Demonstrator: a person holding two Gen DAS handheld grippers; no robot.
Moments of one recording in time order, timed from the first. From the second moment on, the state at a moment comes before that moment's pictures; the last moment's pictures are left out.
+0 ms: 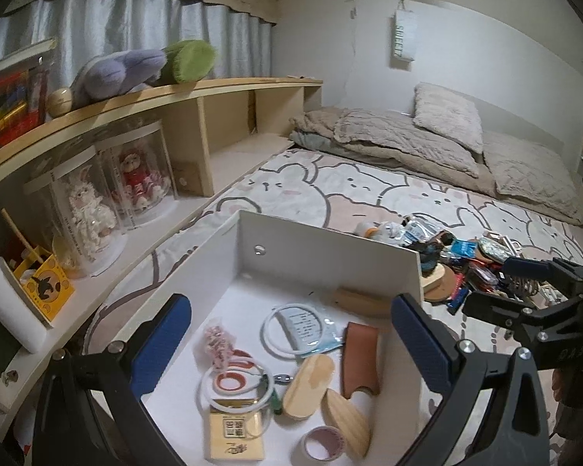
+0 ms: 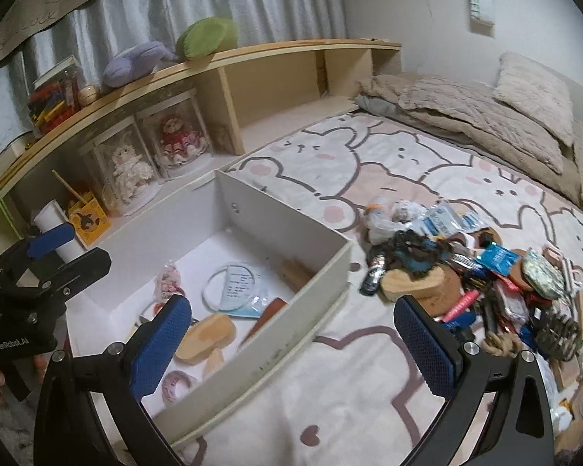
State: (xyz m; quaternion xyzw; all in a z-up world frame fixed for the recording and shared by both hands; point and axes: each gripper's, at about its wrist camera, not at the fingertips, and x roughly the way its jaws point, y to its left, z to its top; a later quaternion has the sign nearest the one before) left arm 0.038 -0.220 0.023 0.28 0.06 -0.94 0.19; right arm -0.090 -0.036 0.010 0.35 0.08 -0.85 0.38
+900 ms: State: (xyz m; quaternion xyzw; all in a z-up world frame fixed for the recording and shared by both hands) left arm -0.002 -0.123 0.033 0.26 0.03 -0.96 0.08; right arm -0.080 0.122 0.027 0.32 0.03 -0.92 0.24
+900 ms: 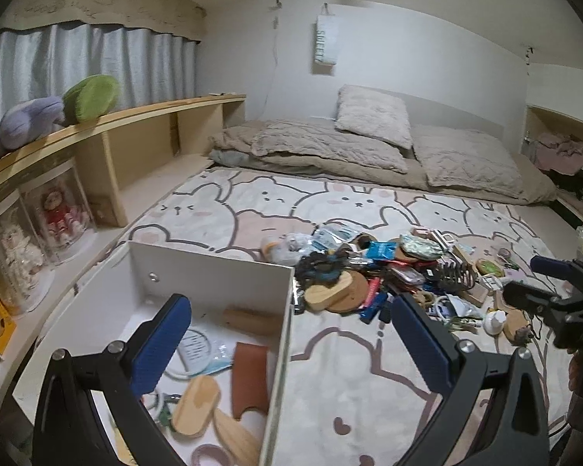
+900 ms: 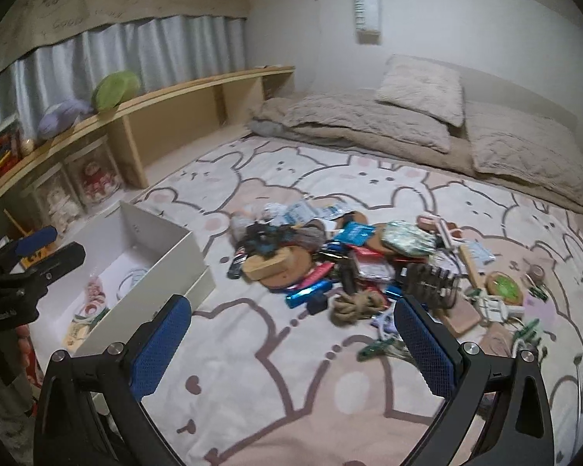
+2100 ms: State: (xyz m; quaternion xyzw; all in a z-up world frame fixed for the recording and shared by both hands) left arm -0.056 -0.030 -0.020 0.30 0.03 -0.95 -0.05; right arm -0.077 0.241 -0.018 0.30 -0.03 -0.95 0.10
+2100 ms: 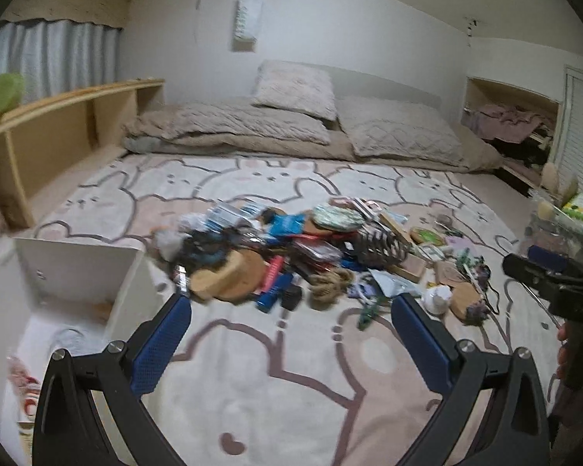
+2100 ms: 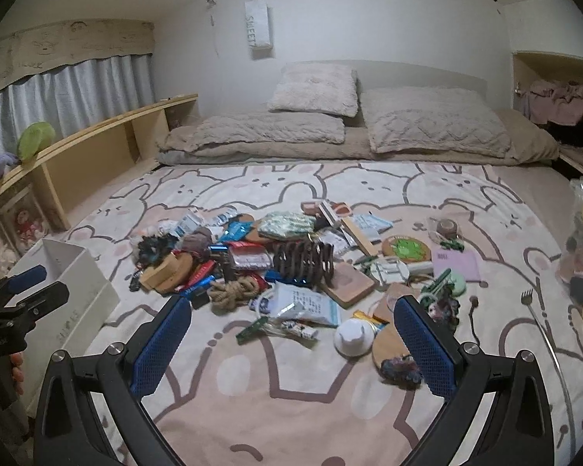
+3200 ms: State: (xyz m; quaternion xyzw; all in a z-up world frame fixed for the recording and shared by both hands) left arm -0.144 0.057 -0.127 0.43 0.04 -0.89 -0.14; right arm -0.076 0.289 -0.135 0.40 0.01 -0.91 0.02
